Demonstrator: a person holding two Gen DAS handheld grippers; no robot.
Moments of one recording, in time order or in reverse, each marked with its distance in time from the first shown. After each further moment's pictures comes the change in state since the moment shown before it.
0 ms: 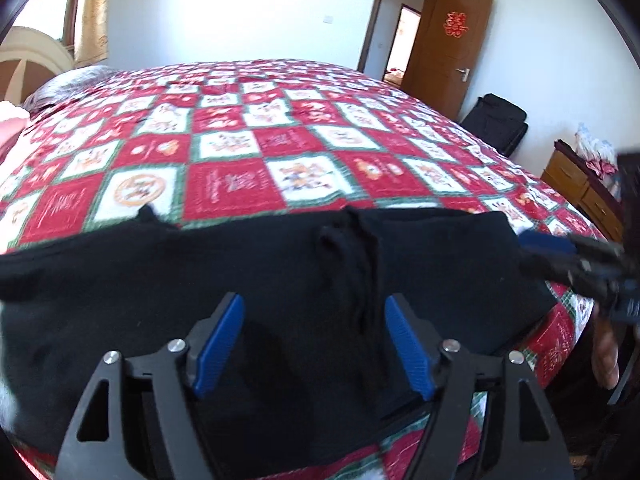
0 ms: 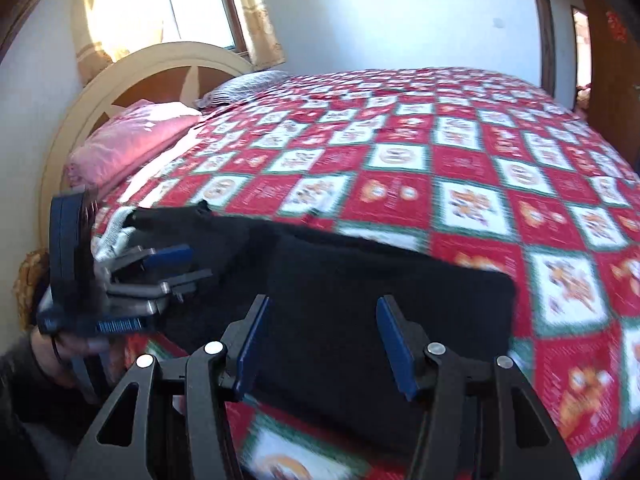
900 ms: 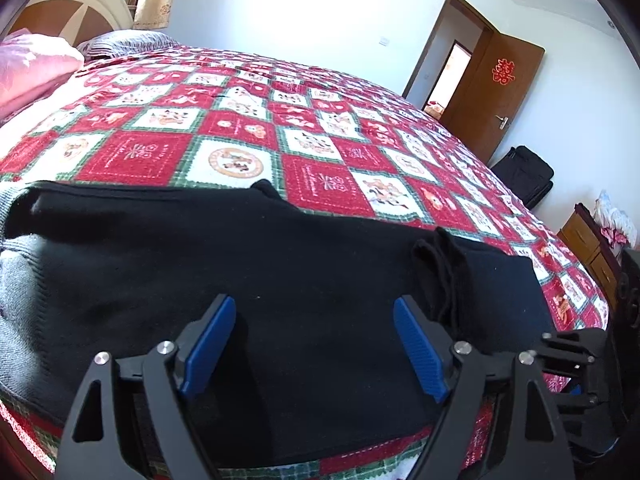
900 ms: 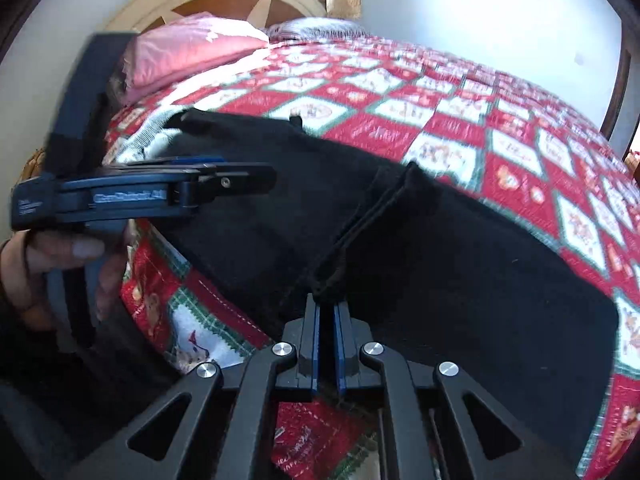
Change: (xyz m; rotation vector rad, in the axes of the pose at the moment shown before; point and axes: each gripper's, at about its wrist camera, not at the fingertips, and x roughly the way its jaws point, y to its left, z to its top) left arm -0.022 0.066 -0.012 -0.207 -0.056 0.023; right arm 0.047 0.103 -0.034 -0.294 0.135 0.000
